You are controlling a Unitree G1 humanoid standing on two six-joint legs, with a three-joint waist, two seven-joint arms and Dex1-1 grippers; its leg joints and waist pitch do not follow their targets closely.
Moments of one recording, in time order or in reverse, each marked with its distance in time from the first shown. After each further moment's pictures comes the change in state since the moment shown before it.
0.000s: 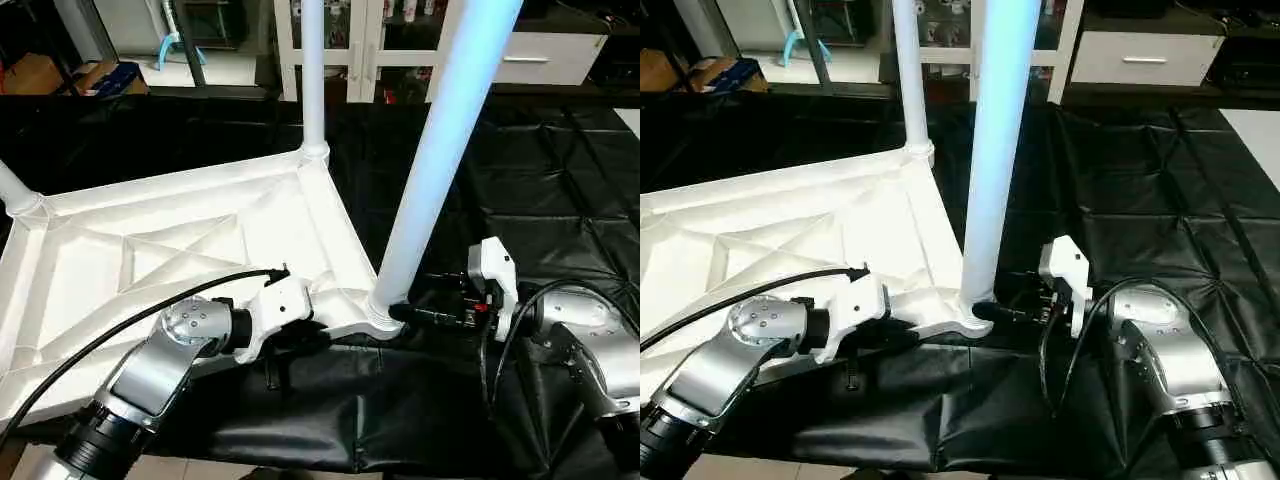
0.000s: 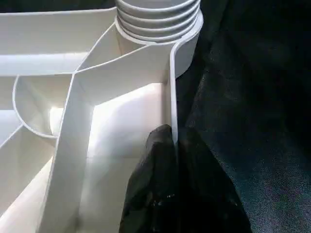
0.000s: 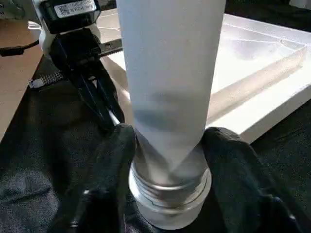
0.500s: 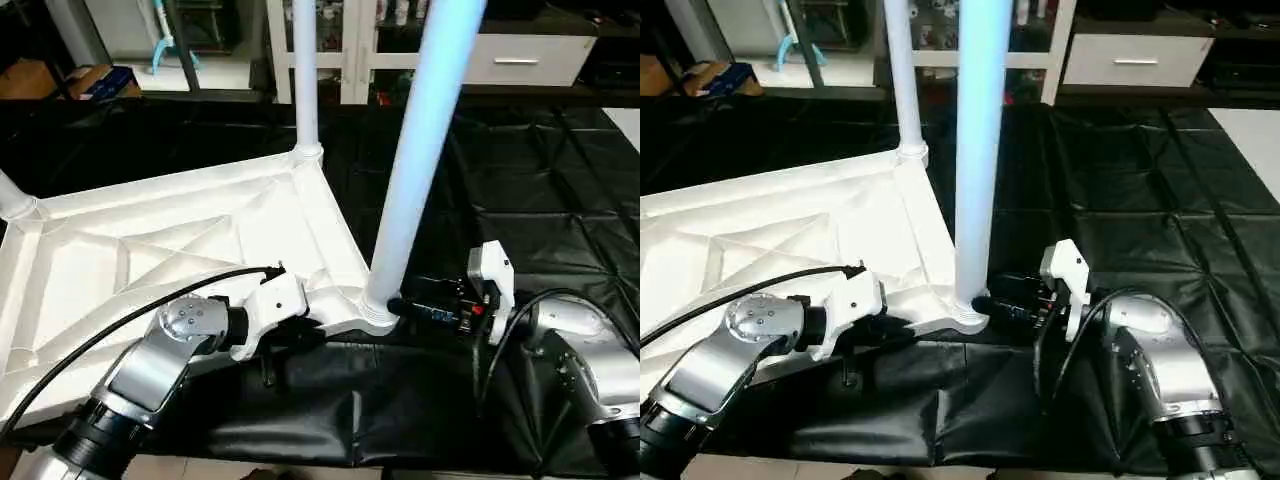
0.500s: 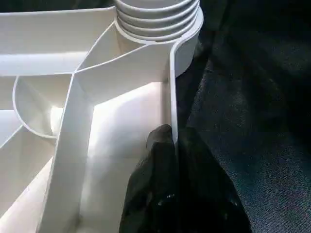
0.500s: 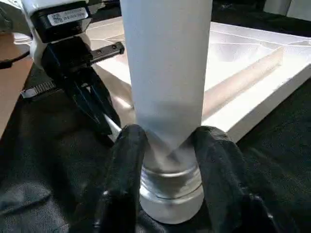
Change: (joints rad) left arm -0.013 0.005 0.008 0.027 0.002 0.002 0.005; right arm 0.029 0.048 -0.028 0.015 0.000 -0.021 -0.048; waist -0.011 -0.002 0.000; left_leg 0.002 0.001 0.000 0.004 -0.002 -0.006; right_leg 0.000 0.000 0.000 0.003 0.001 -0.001
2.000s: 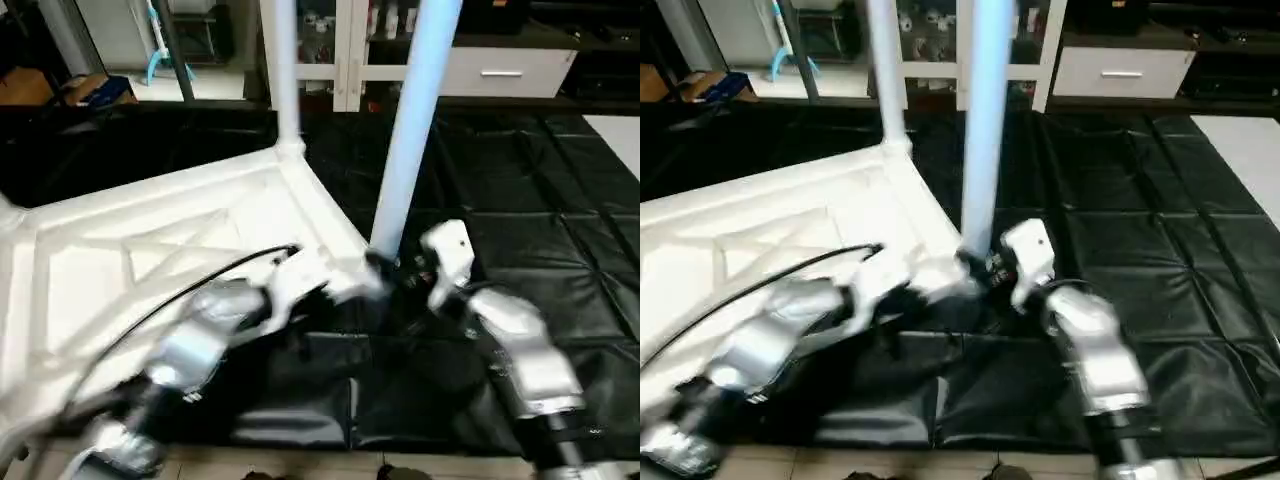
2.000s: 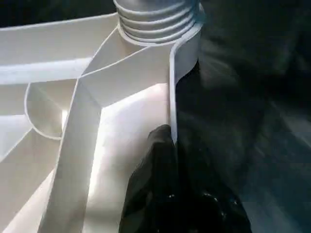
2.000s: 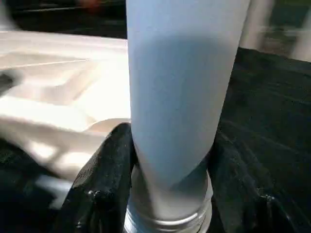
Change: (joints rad) left arm -0.147 -0.188 -0.017 0.200 0.108 0.052 0.250; right arm -0.053 0.290 -0.004 0.040 -0.213 0.009 -0.644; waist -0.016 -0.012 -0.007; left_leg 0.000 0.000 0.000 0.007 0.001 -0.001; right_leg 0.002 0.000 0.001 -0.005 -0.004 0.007
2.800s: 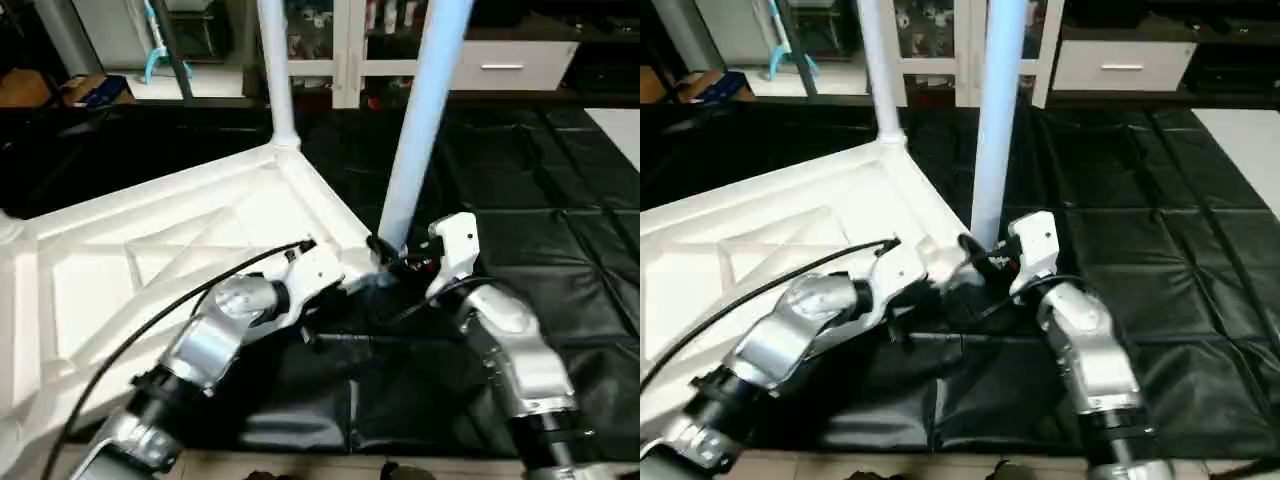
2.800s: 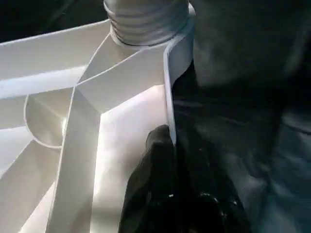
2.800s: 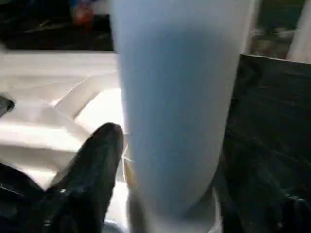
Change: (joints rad) left arm 0.035 0.053 -0.032 -0.048 -0.008 -0.093 -0.089; right arm -0.010 -0.090 -0.004 -0.021 0.078 0.001 0.166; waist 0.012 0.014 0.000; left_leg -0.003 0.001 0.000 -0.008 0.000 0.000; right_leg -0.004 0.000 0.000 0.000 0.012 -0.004
